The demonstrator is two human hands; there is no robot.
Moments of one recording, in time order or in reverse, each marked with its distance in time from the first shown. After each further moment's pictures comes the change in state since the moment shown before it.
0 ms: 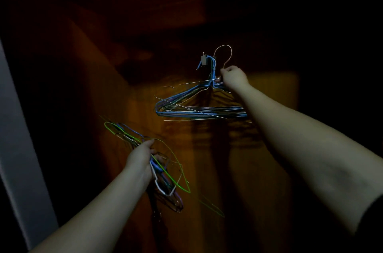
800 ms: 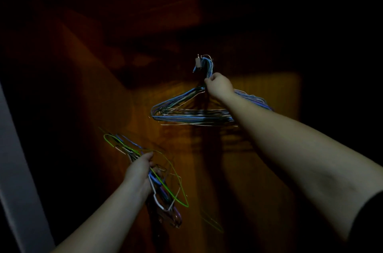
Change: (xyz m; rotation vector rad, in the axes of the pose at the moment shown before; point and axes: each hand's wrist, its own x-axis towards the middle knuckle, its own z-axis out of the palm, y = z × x) left_hand 0.018 -0.022 0.002 -0.012 0.015 -0.013; right_hand 0.016 0.014 0.035 -0.190 -0.051 -0.138
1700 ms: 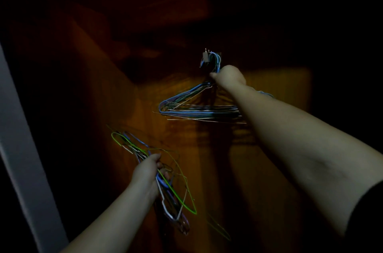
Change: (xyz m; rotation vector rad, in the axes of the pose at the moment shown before) left_hand -0.013 -0.011 -0.007 0.055 0.015 -0.030; right_hand 0.017 -0.001 -0.003 -0.232 -0.013 0.085
